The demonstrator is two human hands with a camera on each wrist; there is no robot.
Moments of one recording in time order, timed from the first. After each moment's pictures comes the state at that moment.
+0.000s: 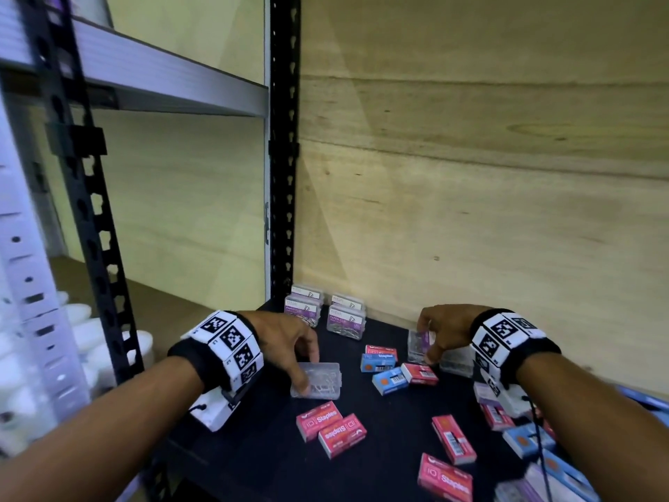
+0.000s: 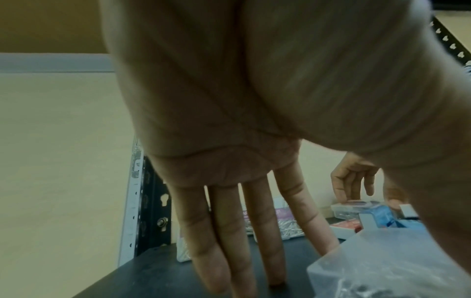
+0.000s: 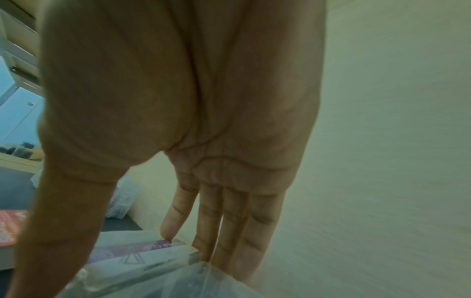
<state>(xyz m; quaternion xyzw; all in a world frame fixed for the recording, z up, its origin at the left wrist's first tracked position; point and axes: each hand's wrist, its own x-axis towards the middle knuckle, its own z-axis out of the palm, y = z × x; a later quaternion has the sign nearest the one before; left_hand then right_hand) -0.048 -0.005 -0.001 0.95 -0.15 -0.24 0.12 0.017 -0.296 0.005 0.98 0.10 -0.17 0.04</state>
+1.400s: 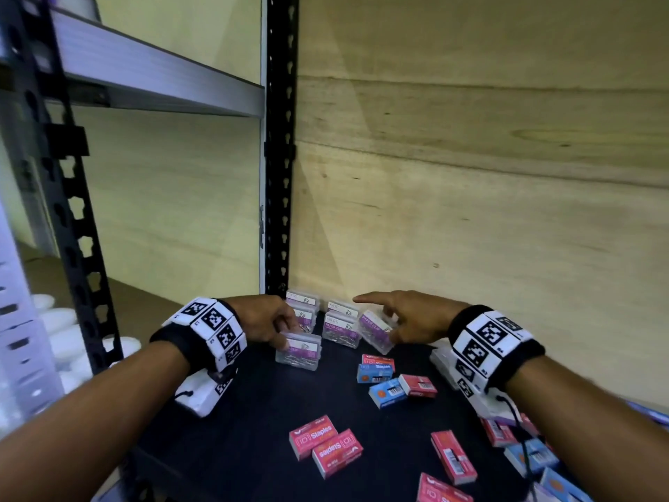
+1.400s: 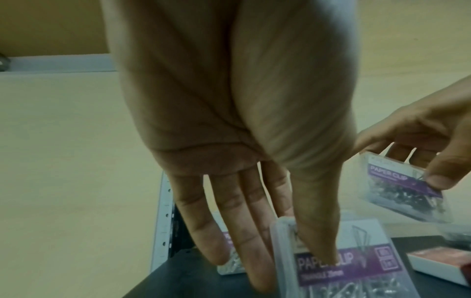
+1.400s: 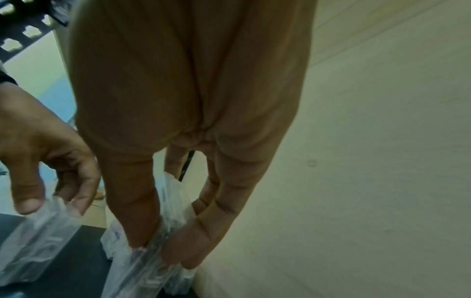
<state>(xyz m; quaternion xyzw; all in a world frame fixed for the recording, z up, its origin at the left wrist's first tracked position) -0.002 0.034 -0.005 0.96 -0.15 -0.15 0.17 -0.005 -0.246 0.039 0.96 0.26 -0.12 -0.05</state>
